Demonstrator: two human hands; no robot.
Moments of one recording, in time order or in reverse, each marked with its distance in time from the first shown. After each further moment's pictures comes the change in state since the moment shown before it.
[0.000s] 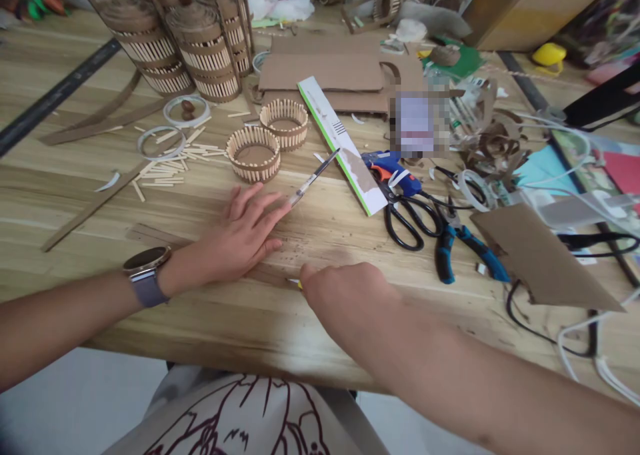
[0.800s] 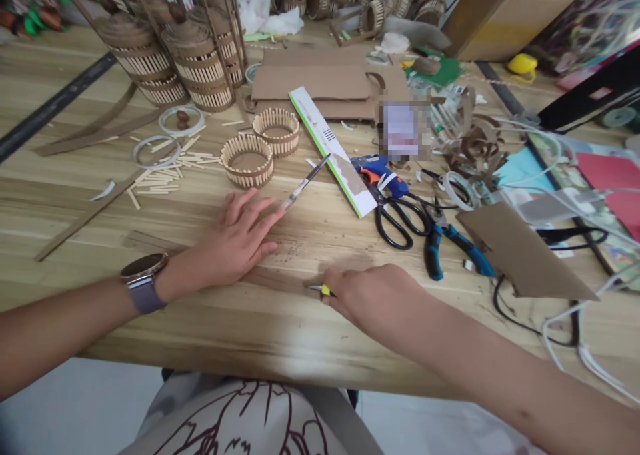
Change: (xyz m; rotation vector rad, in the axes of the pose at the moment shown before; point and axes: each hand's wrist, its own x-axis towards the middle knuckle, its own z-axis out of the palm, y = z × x) left_hand 0.001 0.001 0.000 -0.008 0.015 0.004; right_hand -0.021 0.038 0.032 0.202 0.075 -0.056
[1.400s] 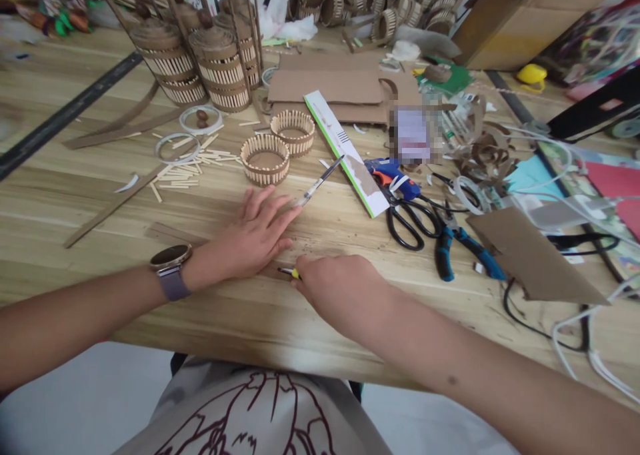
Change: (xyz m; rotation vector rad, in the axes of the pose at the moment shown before) left_hand 0.001 0.003 -0.003 -0.009 -0.020 -0.004; right_hand 0.039 -0.054 -0.036 -0.018 -0.067 0.096
